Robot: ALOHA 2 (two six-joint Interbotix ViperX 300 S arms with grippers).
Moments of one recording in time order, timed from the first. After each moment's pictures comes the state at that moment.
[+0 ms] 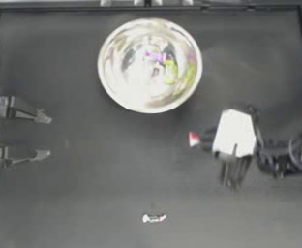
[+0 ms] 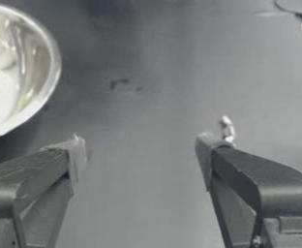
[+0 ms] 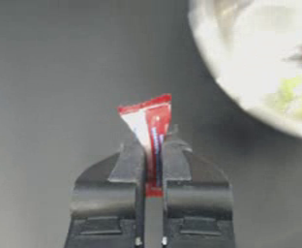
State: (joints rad) left arm 0.06 -0.99 1.12 0.00 0.19 -0.15; right arm 0.14 -0.30 0.73 -0.90 0.60 1.13
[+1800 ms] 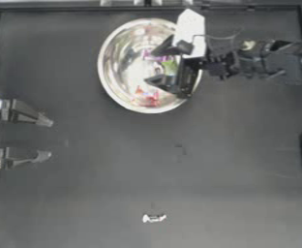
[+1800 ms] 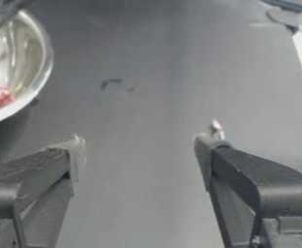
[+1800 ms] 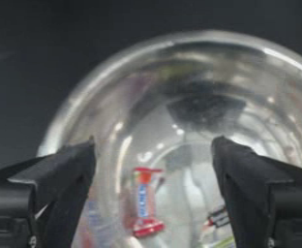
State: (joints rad) left arm 0.06 -0.99 1.16 -0.06 0.13 -0.15; right arm -0.49 0.00 0.59 -1.20 -0.17 1.13
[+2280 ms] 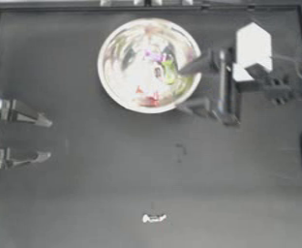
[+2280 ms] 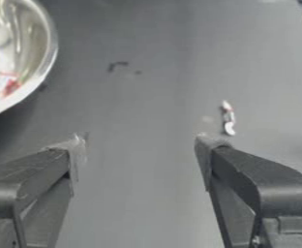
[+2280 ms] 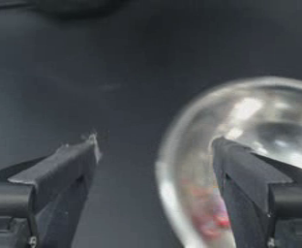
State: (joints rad) left arm 0.07 -0.98 1.13 -0.02 0.21 -0.14; right arm -0.31 -0.39 0.82 -1.17 -0.19 1.15
